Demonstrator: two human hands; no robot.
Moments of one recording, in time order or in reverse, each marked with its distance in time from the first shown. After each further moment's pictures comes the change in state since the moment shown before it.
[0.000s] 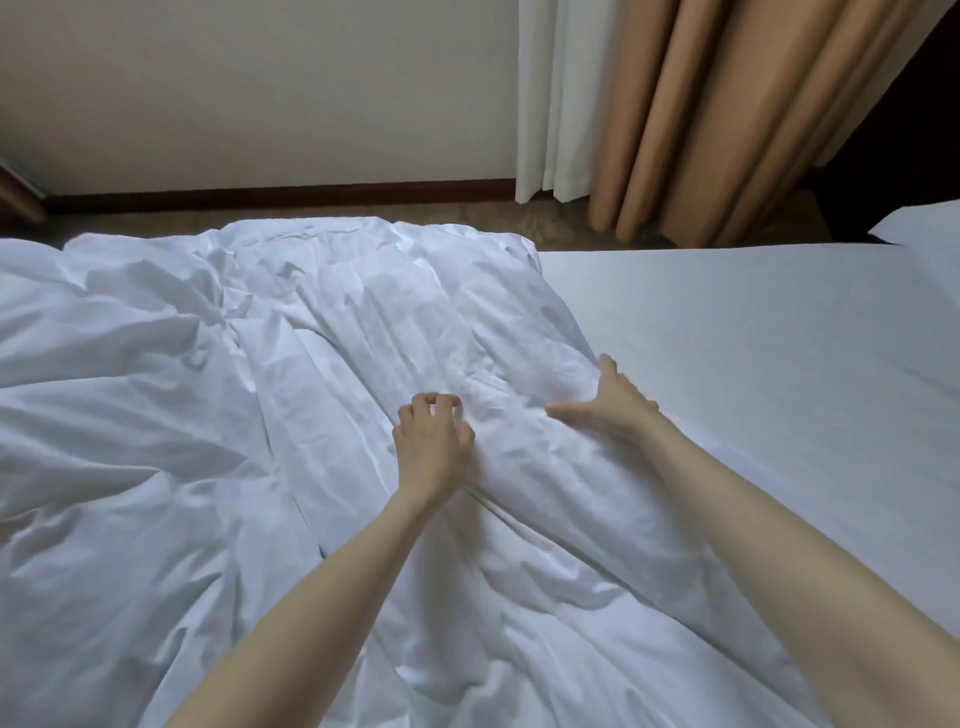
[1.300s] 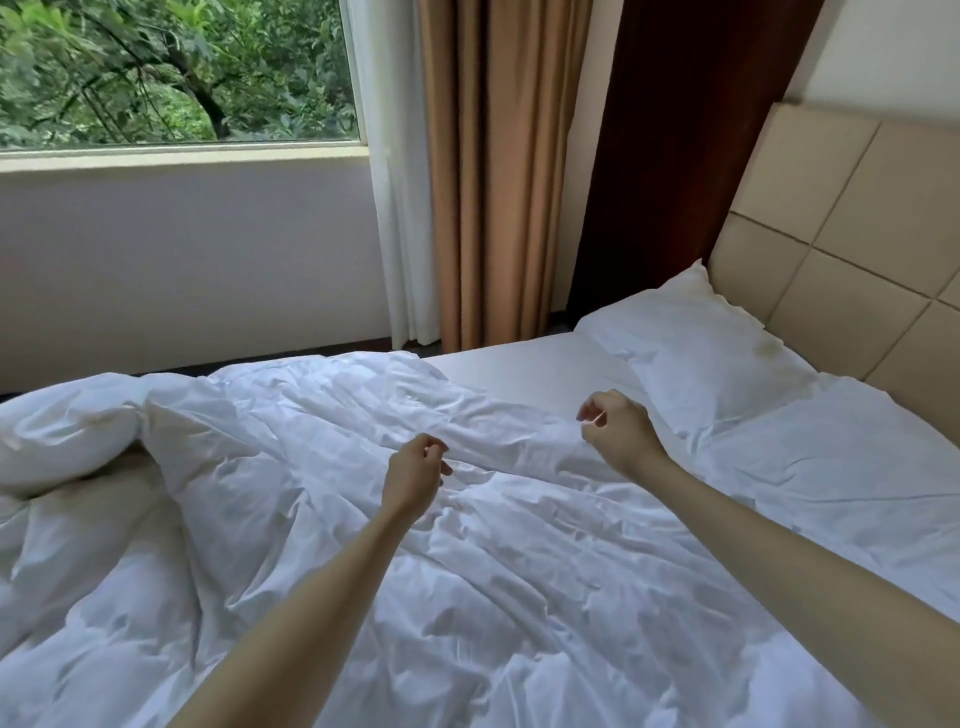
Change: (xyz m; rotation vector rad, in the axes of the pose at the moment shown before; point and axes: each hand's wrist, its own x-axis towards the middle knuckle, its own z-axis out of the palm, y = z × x) left_hand -0.350 0.020 -0.245 -0.709 -0.218 0.195; right_hand -0.571 0.017 -0.020 0.151 0.749 -0.201
